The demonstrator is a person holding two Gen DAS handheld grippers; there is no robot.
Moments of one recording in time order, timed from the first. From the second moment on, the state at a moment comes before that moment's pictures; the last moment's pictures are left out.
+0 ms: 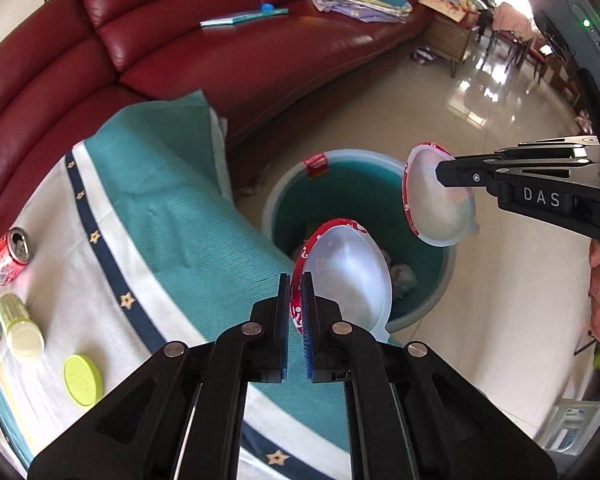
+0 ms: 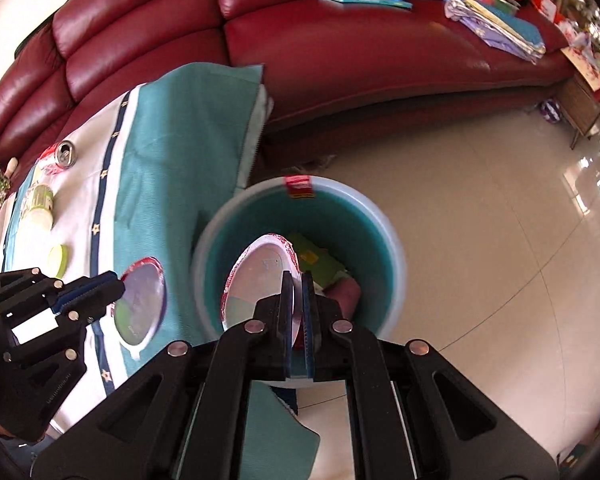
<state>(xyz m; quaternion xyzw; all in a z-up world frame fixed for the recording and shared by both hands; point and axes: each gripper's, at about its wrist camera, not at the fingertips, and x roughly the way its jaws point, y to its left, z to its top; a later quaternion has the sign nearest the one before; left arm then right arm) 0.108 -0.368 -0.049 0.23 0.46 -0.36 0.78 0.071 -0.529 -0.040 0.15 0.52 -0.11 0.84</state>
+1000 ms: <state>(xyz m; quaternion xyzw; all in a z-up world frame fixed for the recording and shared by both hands) 0.111 -0.378 -0.065 0.24 0.47 -0.33 0.79 0.079 -0.531 -0.072 0.13 0.56 -0.09 0.81</state>
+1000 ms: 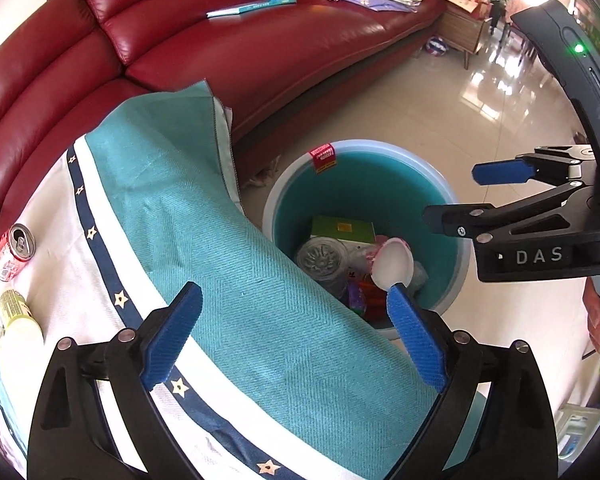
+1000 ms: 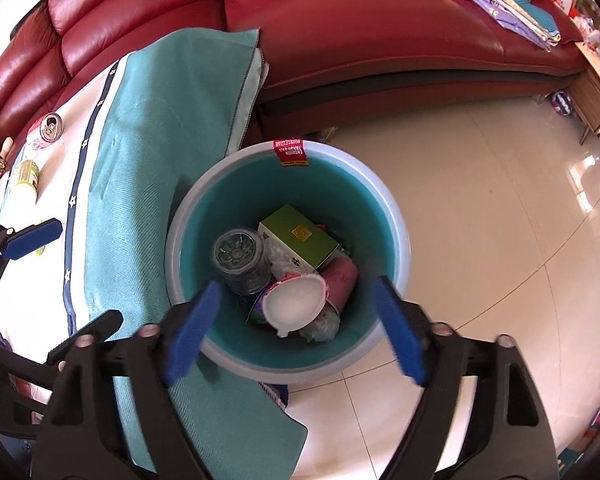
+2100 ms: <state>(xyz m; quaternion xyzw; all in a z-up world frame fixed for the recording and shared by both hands) 0.169 -0.146 -0.027 0.11 0.47 -0.22 0.85 0.162 -0.349 -0.027 0.00 0.59 -0.03 0.81</state>
